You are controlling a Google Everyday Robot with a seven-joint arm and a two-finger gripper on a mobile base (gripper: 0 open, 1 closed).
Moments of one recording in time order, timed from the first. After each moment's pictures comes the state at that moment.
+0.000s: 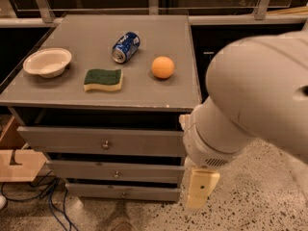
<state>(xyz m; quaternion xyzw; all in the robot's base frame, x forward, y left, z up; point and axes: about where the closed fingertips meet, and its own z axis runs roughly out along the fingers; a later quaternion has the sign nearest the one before) 0.360 -0.076 0.847 -0.68 0.72 0.00 0.15</state>
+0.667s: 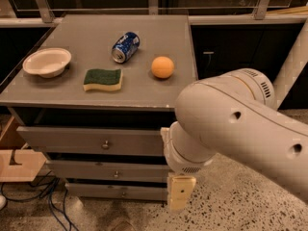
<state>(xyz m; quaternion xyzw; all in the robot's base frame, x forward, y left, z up) 0.378 -0.043 0.782 -0.71 0.68 0.01 0.15</state>
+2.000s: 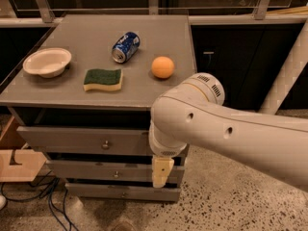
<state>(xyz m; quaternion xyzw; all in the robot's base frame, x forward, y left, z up) 0.457 -0.017 0.734 -0.70 0.69 -0.03 0.18</state>
